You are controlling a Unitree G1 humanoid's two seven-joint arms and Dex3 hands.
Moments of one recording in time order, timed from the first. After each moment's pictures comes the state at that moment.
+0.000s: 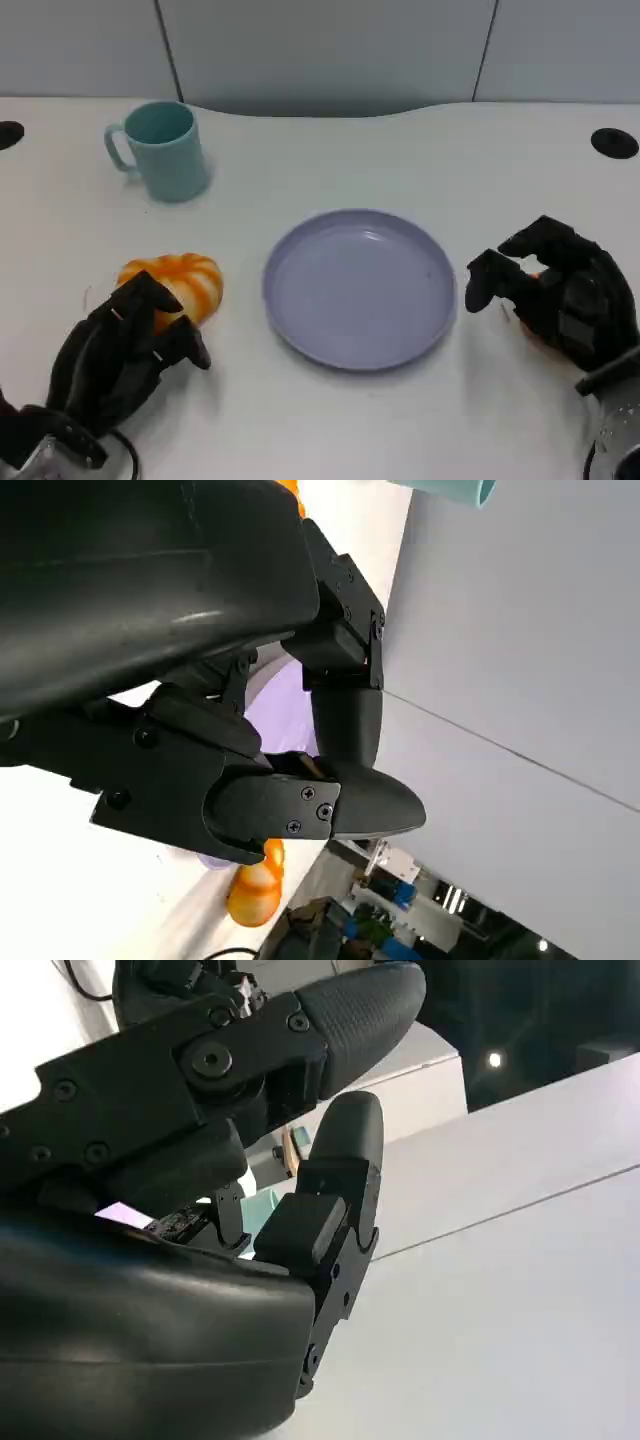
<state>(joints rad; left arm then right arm) -0.37 0.08 0.34 0.97 -0.45 -0.23 -0.88 -0.56 0.00 -0.42 1.11 0.50 -0.37 1.15</state>
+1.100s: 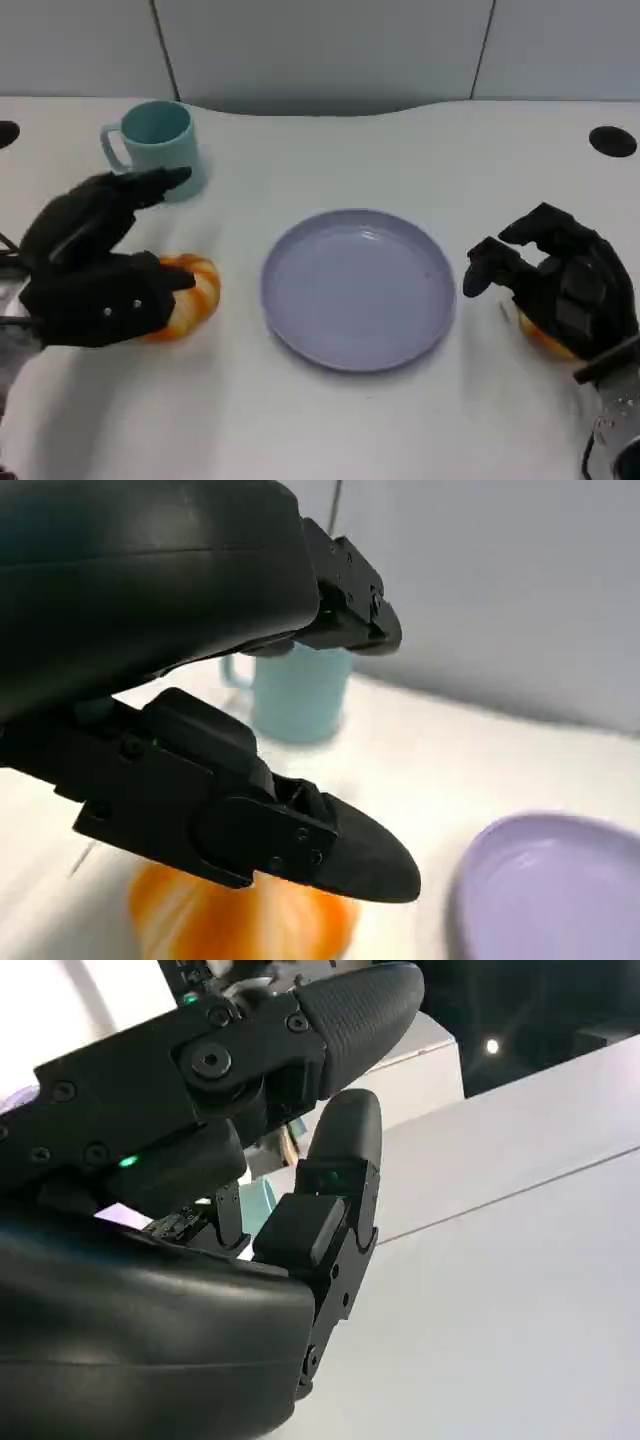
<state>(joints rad) -0.75 0.38 -0.17 1.21 0.69 -0.63 0.12 -0.56 0.00 -0.41 1.06 0.50 -0.34 1.10</state>
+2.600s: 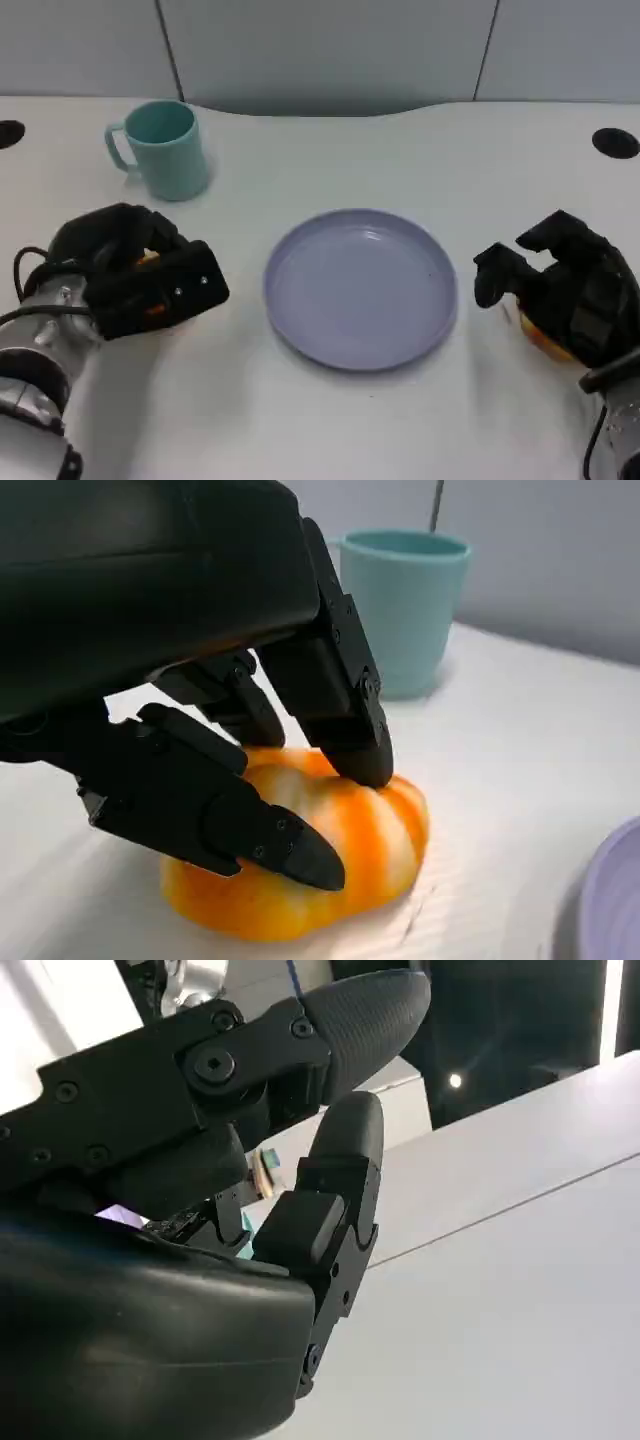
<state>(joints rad) -0.84 0.28 -0.33 1.36 0.60 -0.36 0.29 -0.53 0.00 -0.42 1.00 0.56 -0.26 1.18</state>
